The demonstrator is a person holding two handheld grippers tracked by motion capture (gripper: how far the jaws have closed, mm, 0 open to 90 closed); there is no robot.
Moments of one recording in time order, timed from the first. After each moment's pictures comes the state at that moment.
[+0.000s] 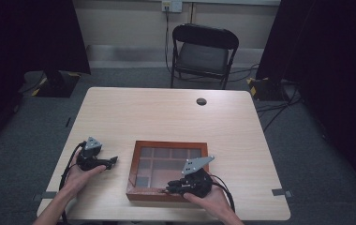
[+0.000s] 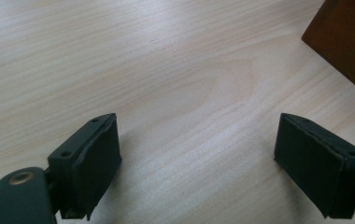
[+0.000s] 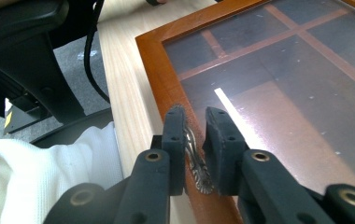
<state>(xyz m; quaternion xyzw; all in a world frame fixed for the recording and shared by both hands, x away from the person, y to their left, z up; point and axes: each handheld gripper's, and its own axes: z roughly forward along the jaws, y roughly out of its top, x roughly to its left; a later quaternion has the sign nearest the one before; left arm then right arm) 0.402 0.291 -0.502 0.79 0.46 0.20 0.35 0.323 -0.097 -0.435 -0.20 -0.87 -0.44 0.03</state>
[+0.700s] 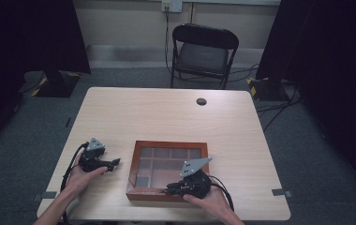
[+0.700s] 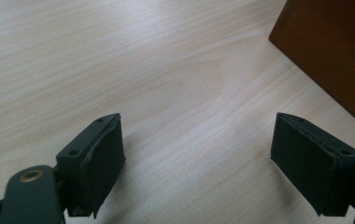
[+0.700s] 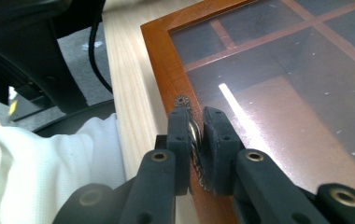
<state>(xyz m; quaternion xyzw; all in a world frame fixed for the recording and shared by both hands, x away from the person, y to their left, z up) 0.397 0.282 -0.496 0.80 0.44 0.18 0.36 0.324 -0.095 -0.439 -0.18 -0.88 -0.43 0.04</state>
